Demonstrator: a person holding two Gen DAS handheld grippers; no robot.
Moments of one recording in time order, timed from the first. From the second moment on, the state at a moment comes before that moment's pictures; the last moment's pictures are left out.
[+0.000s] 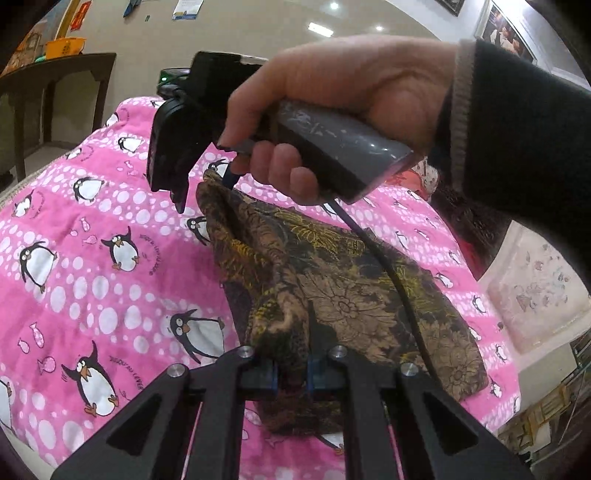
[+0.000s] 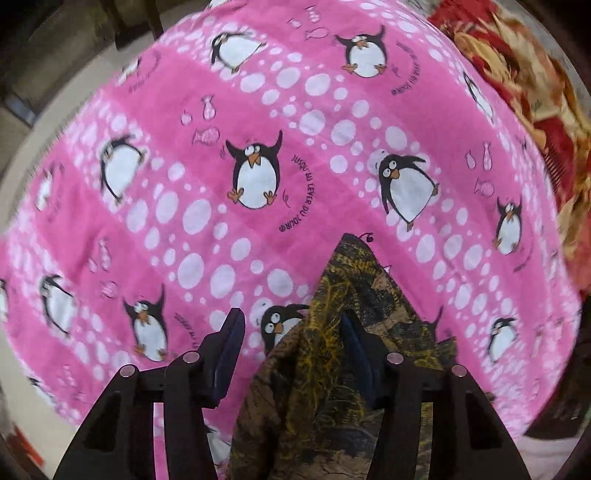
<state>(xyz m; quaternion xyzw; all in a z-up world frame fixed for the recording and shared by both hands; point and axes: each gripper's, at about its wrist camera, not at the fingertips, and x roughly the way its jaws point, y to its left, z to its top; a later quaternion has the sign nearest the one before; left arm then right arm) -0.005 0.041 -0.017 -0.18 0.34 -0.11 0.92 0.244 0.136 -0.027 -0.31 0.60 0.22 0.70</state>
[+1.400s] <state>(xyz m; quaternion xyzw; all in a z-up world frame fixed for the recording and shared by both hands) -0.015 -0.004 0.003 -0.15 0.35 -0.14 0.91 0.265 -0.072 0.019 -0.18 0.58 0.23 0.76</state>
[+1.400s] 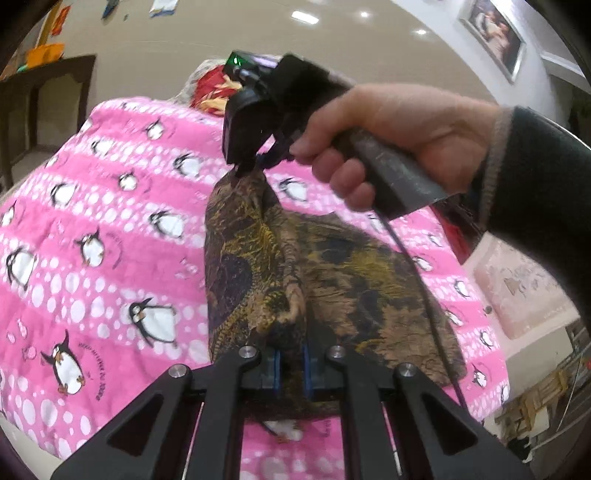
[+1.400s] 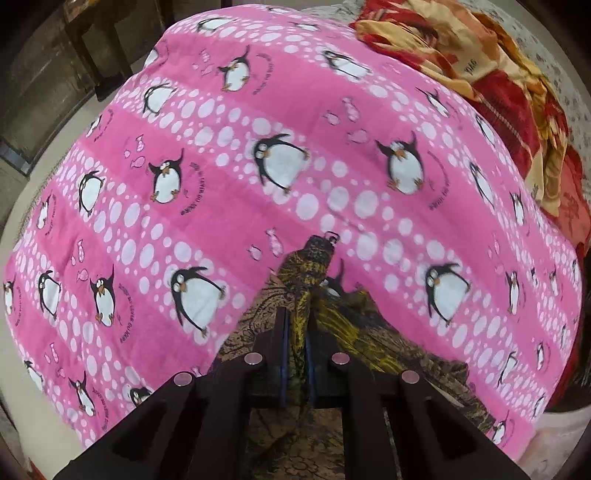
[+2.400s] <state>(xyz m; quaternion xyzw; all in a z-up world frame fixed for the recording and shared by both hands) -0.010 -0.216 -0.001 -0.07 0.39 -0.29 0.87 0.249 -0.339 0.021 -0.11 0.57 0.19 0.79</state>
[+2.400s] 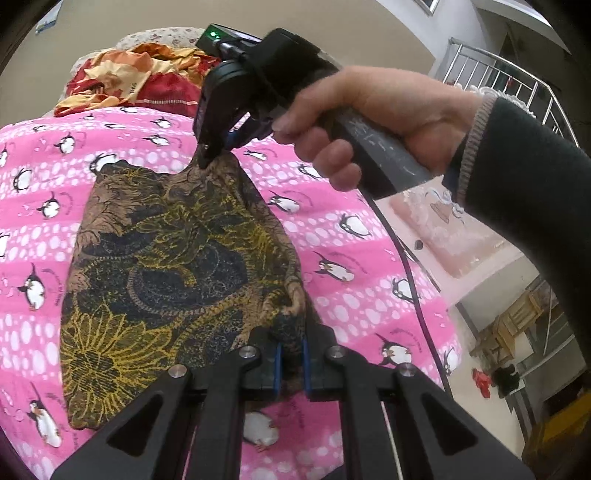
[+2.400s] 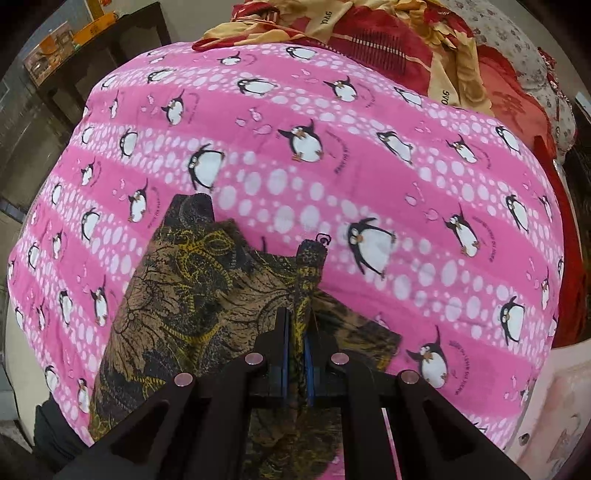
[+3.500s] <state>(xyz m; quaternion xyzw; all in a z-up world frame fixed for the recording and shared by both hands) -0.022 -0.140 -0.003 -0.03 0.39 -0.26 0.88 0.056 -0.369 0.055 -0.12 0.36 0.29 0.88</state>
